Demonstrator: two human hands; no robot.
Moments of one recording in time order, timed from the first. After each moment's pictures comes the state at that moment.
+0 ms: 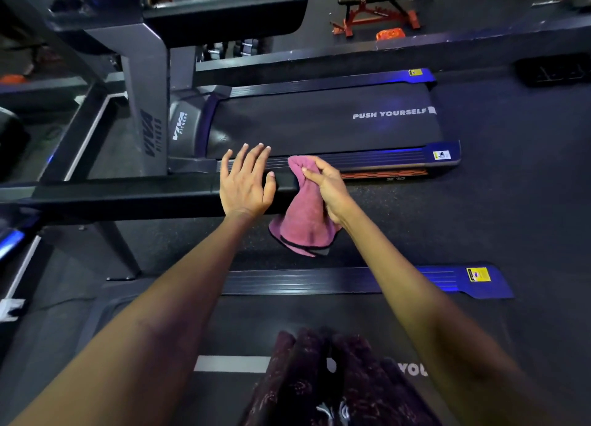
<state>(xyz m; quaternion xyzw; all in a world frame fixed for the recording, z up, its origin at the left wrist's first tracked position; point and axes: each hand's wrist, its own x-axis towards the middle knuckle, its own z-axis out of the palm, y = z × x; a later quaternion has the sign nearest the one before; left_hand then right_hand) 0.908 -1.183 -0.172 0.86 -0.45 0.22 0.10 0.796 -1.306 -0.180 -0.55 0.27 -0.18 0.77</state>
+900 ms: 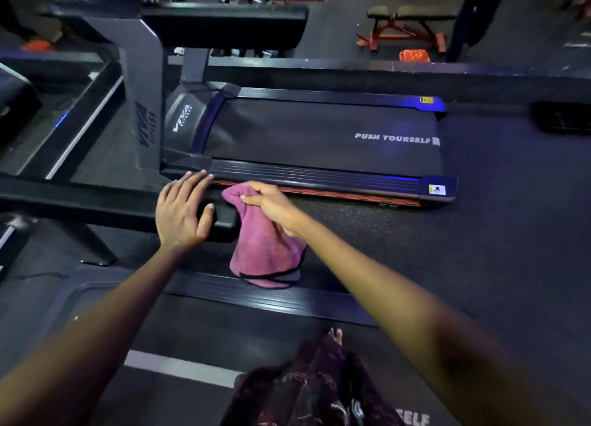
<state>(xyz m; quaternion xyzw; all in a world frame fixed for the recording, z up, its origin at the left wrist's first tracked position) 0.901 -1.186 -0.168 0.89 -0.41 0.19 0.12 0.819 -1.357 -0.165 -0.65 0.14 0.02 0.74</state>
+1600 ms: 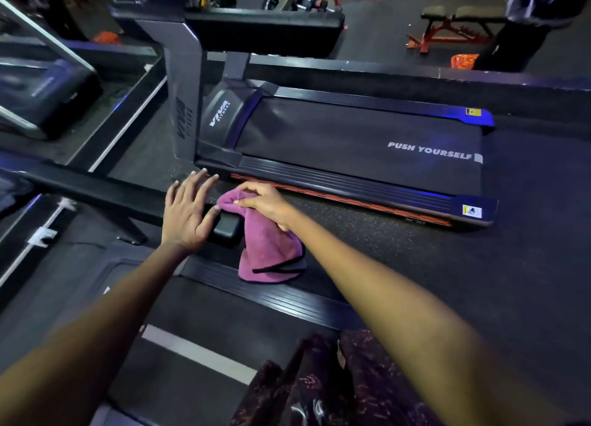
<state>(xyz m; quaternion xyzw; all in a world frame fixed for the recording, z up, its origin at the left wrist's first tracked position) 0.897 -1.196 -0.156 0.94 -0.33 0.08 0.05 0.853 -1.374 -0.169 -0.69 0.09 0.07 0.72</state>
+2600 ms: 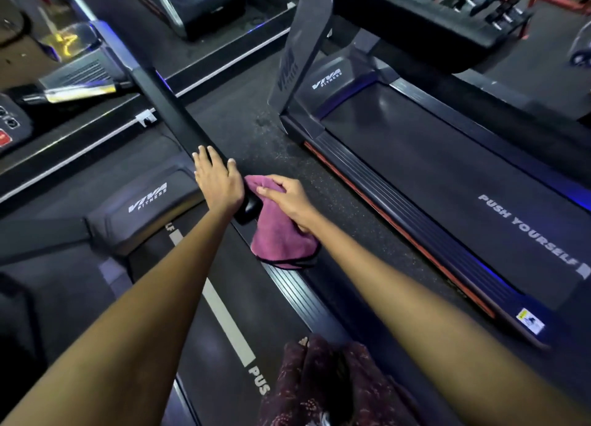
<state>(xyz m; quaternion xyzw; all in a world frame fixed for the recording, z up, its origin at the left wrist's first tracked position) 0.887 -1.262 -0.156 0.92 0.26 0.11 0.26 0.879 -1.397 -0.180 -0.69 -0.06 0.20 0.69</state>
